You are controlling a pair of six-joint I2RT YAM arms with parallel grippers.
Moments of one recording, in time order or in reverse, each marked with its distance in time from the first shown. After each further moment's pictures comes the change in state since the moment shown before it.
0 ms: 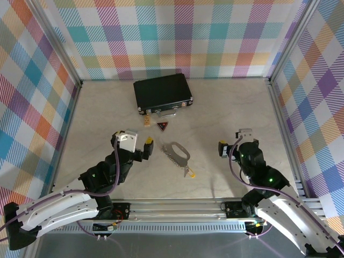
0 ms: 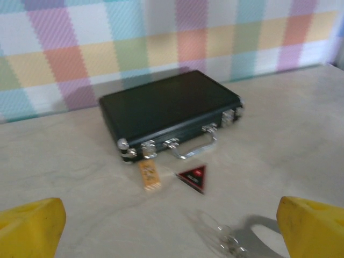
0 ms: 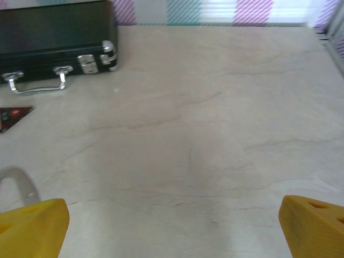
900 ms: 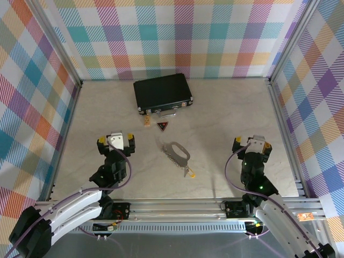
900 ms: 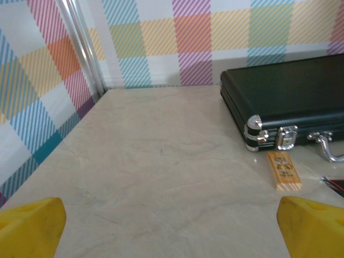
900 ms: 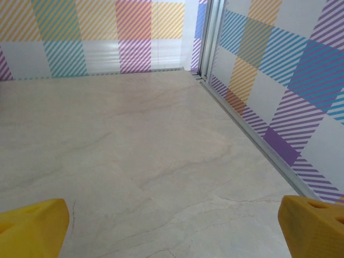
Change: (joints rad) left arm 0.353 0.109 -0.338 0.499 -0.080 0.095; right arm -0.190 -0.114 -0.393 0.537 0.224 -0.190
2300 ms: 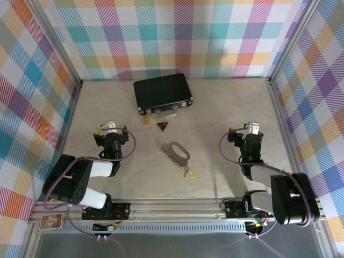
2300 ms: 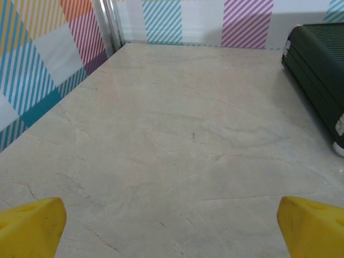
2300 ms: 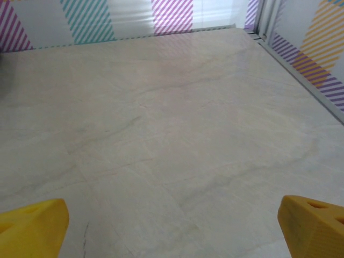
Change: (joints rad) left arm 0.414 0.697 0.067 0.530 0.304 -0.051; right arm -0.333 0.846 0.087 0.677 -0.488 0.038
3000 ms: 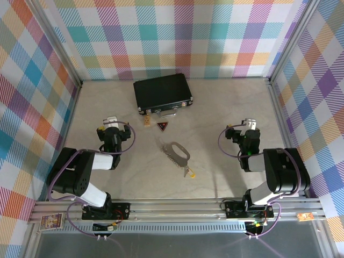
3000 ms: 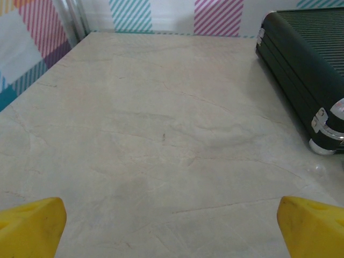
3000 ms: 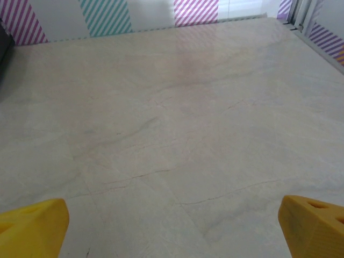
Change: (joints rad) left arm 0.051 0.069 0.101 -0.066 0.163 0.000; right arm -0.052 0.284 0.061 0.219 -0.128 -0.007
